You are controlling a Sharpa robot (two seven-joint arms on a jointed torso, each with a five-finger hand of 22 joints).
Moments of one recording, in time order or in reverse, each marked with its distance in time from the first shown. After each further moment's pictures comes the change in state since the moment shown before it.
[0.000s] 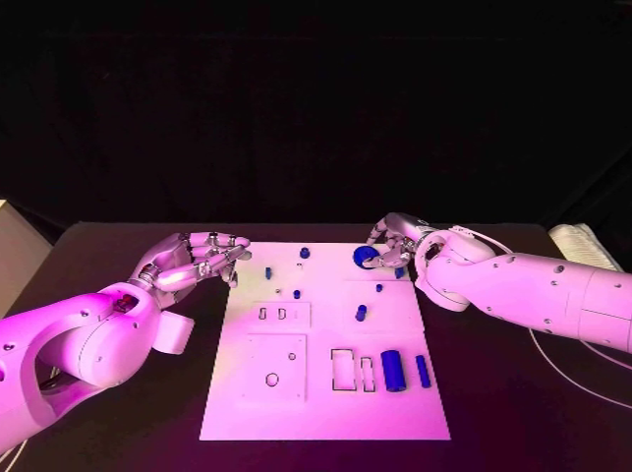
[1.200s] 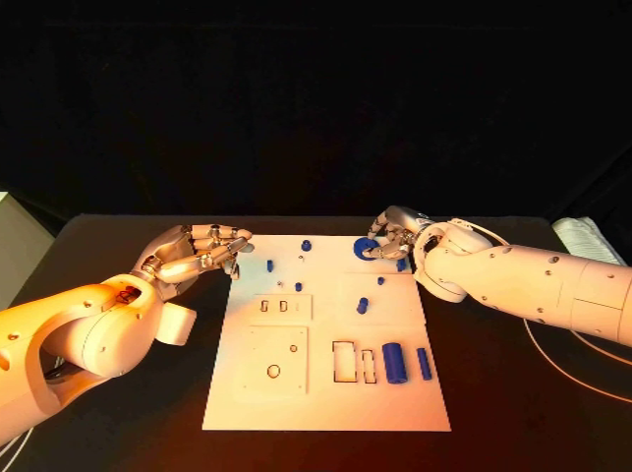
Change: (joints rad) left arm 0.000 0.005 0.000 -0.006 -0.002 0.002 -0.005; left_hand -0.004 0.004 0.004 0.004 0.000 -0.003 0.004 0.000 0.001 -0.011 0.004 0.000 0.000 0.000 0.000 0.000 -0.001 0.000 -0.003 0.004 0.004 0.002; right arm -0.007 0.029 0.003 -0.044 0.034 0.008 0.004; right_hand 0.035 0.046 0.055 0.040 0.014 0.051 -0.018 0.023 -0.007 0.000 0.000 0.012 0.000 0.004 0.003 0.004 0.000 0.000 0.000 0.000 0.012 0.000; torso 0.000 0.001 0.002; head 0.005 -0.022
